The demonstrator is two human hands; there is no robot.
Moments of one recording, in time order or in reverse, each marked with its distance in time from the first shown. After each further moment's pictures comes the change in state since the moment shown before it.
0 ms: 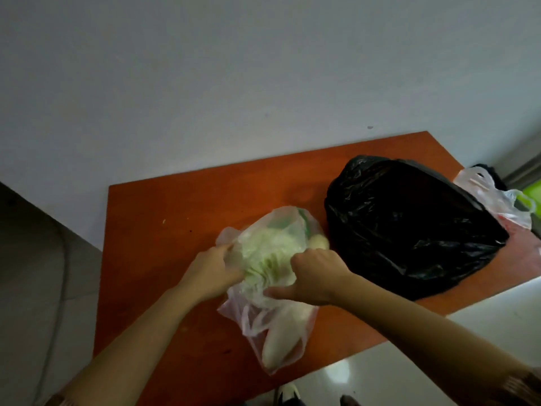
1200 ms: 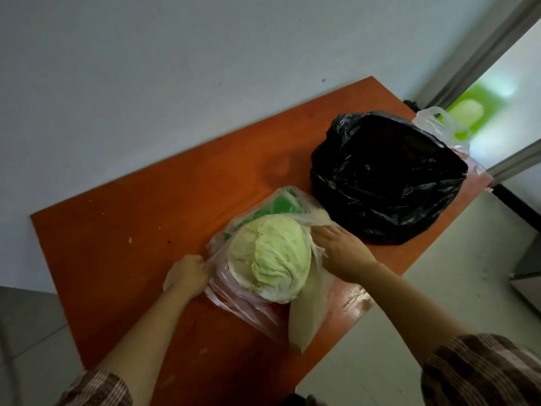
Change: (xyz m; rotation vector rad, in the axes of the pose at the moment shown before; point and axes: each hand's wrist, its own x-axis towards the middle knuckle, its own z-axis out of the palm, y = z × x) left_hand 0.111 -0.109 0.017 0.121 -0.178 -0.128; right_hand 0.028 0.027 0.079 0.242 0.048 0.279
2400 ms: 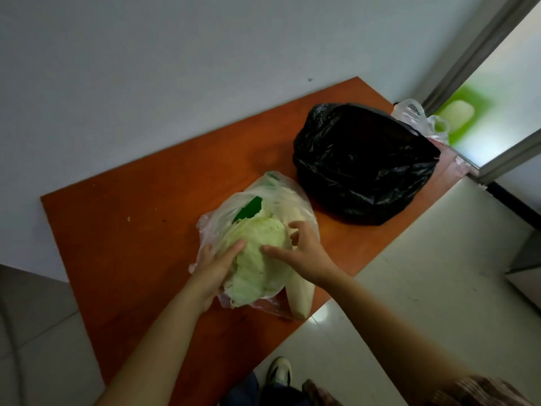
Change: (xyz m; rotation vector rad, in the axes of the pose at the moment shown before) left_hand -0.115 0.043 0.027 -0.887 -0.257 -0.115; right_hand -0.069 -0.077 0.002 1.015 0.139 0.309
